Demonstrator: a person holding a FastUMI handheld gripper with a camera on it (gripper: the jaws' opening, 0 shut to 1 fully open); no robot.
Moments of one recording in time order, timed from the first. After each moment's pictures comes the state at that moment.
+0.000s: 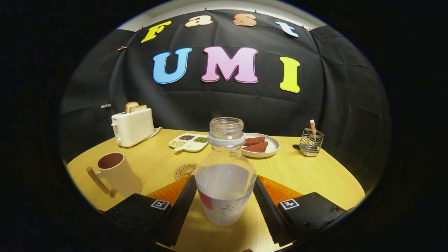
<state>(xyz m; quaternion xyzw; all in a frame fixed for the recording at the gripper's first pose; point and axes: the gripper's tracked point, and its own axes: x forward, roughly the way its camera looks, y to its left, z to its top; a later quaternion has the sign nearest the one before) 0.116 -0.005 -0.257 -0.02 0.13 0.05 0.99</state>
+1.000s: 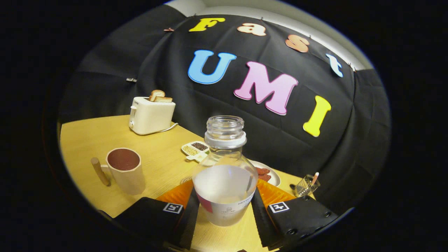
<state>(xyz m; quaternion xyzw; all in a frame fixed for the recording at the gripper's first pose) 0.125 0.057 -0.178 -0.23 0.06 0.12 0.96</state>
